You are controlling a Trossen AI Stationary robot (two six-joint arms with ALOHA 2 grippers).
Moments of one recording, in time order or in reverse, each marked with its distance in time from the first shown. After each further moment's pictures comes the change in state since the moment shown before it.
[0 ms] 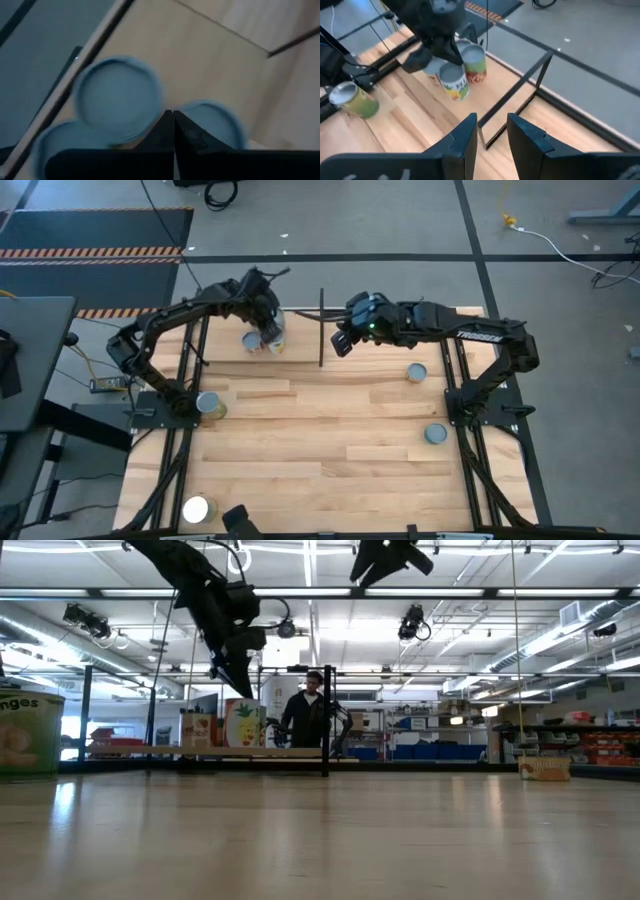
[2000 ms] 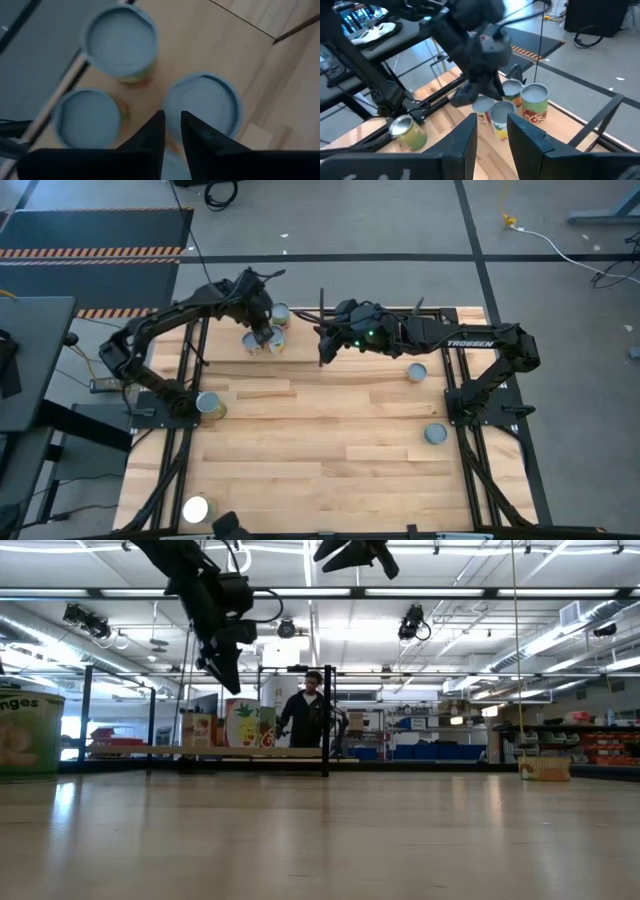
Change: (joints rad) left arm -0.014 -0.065 0.000 -0.101 -0.070 -0.032; right arm 0.028 -0.003 -0.168 0.485 -0.064 -0.097
